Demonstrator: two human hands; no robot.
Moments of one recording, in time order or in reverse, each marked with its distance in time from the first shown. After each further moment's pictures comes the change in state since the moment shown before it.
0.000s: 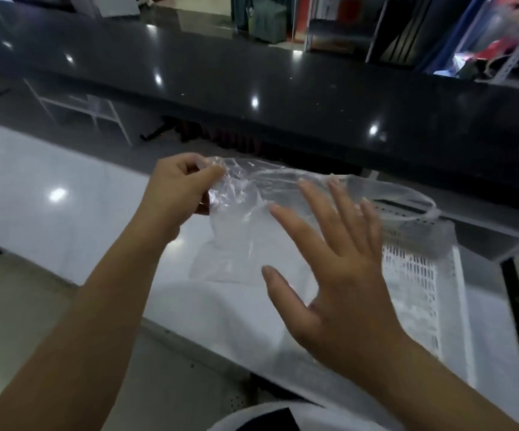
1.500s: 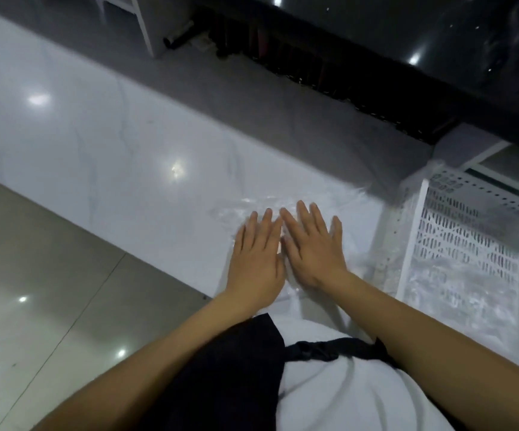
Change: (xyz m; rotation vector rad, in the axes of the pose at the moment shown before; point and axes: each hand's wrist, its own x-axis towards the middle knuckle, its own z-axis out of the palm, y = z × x) left_hand -0.051 -0.221 0.015 0.949 -0.375 0.109; right_hand 0.010 0.095 0.272 -0.352 -0.715 0.257
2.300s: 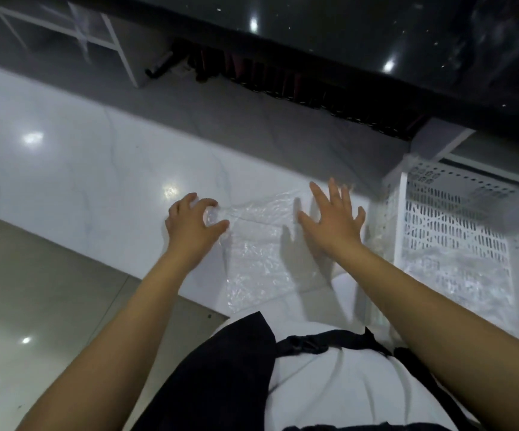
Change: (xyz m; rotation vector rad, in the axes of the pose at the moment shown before) left_hand 0.046 -0.089 -0.061 -0.276 0.095 -0.353; right_hand 0.018 0.028 -0.049 0.226 0.077 0.325
